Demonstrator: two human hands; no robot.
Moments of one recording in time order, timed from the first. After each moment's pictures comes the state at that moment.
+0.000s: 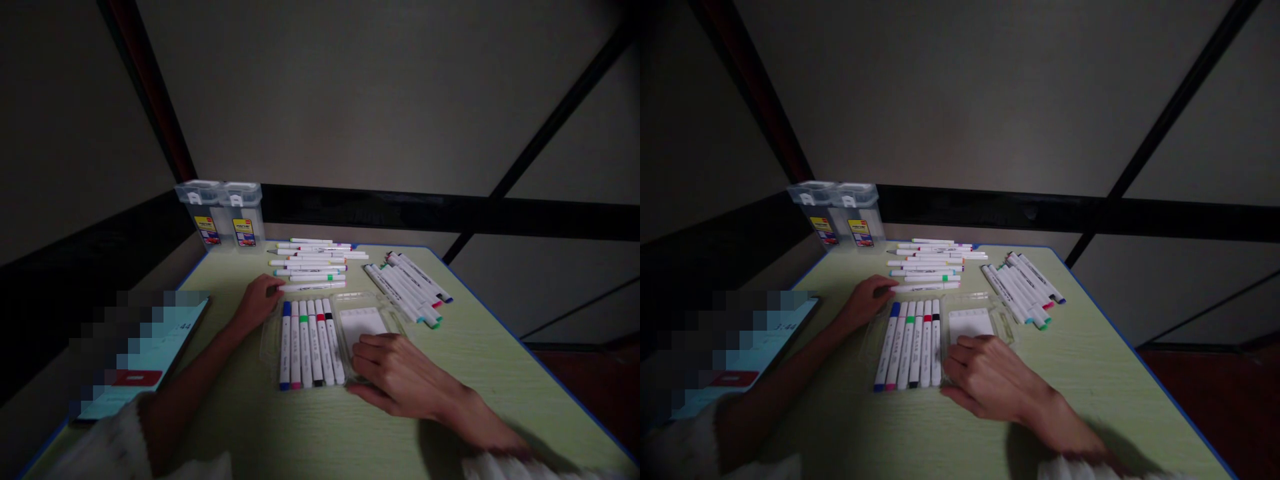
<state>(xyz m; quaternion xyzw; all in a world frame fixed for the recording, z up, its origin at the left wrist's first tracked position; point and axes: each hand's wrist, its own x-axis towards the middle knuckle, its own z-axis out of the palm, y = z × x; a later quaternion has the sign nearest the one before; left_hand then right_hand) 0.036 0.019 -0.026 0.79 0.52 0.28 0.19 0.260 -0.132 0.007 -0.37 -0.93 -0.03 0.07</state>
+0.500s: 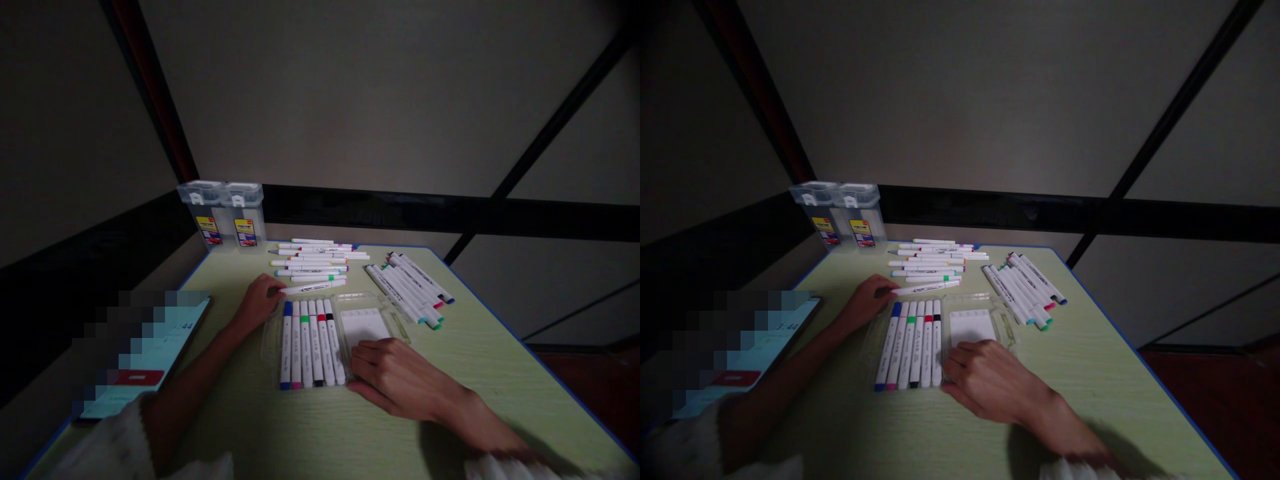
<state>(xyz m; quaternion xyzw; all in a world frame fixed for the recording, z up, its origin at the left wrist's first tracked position) 0.033 0.020 -0.026 0.79 0.51 0.29 0.19 0.256 -0.132 0.007 -0.38 -0.92 0.01 0.03</state>
